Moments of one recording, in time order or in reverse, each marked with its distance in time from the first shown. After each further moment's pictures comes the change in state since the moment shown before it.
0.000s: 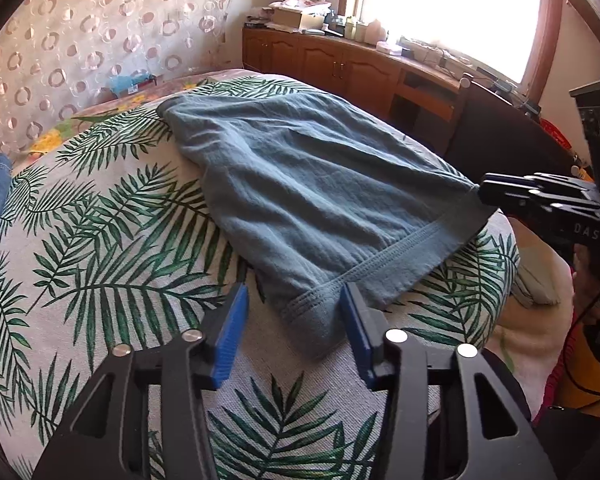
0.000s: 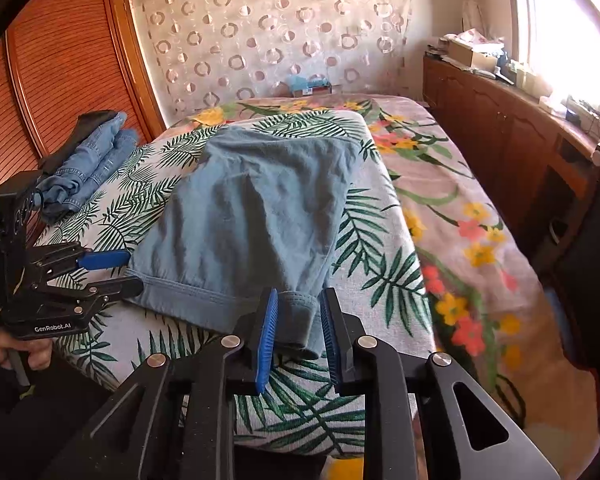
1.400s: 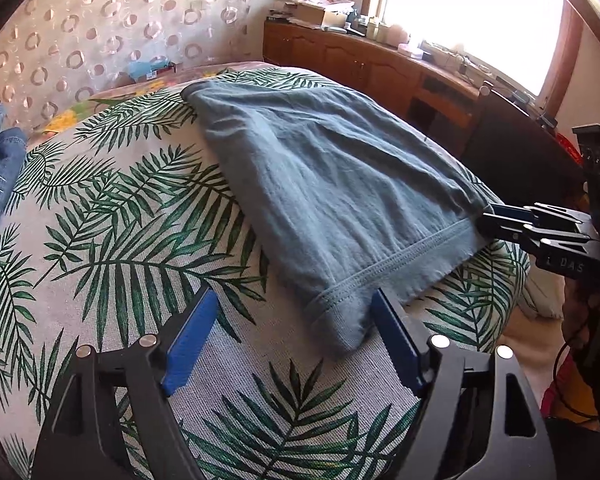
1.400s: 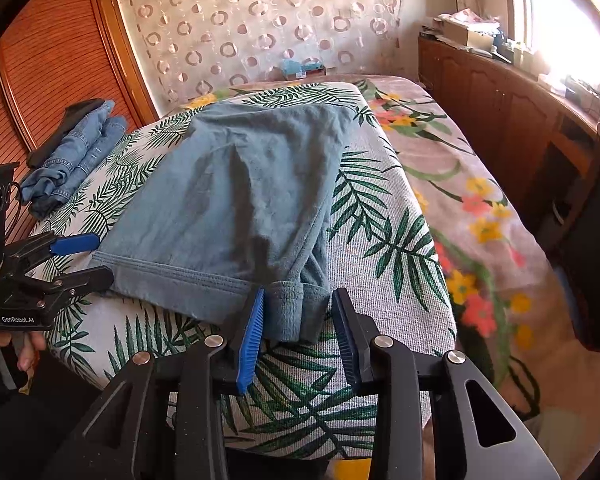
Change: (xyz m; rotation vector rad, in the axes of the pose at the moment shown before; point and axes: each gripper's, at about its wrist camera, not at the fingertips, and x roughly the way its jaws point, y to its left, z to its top) left arm -0.002 0.011 -0.005 -0.075 0.014 0.044; right arm 0.019 -0.008 -0.007 0.029 0.040 0.004
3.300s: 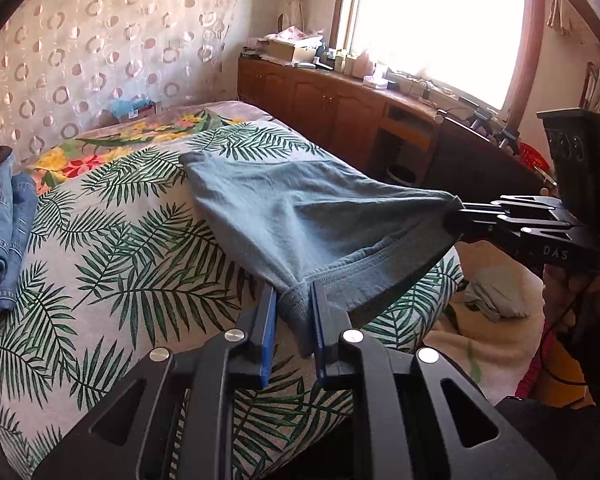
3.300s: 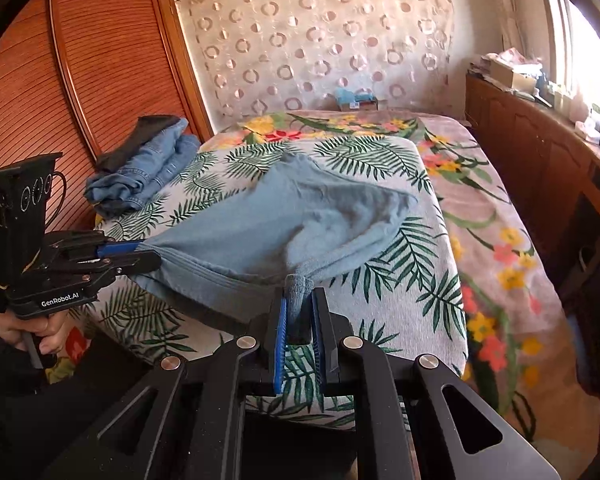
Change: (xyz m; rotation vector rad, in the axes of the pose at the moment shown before) left arm -0.080 -0.010 0.006 0.062 -0.123 -0.084; right arm -0.072 0.037 0.005 -0.102 -0.100 0.131
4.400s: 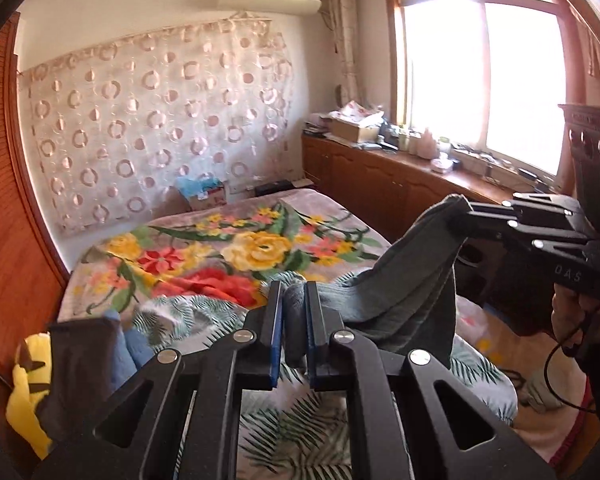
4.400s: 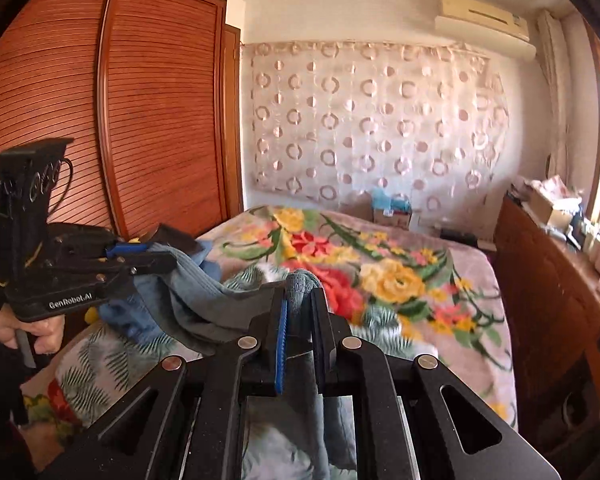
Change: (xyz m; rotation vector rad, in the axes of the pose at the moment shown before) left arm -0.069 0.123 0.196 0.008 -0.237 0.241; right arm 0.046 0.057 0.216 -0.261 -0.250 0.016
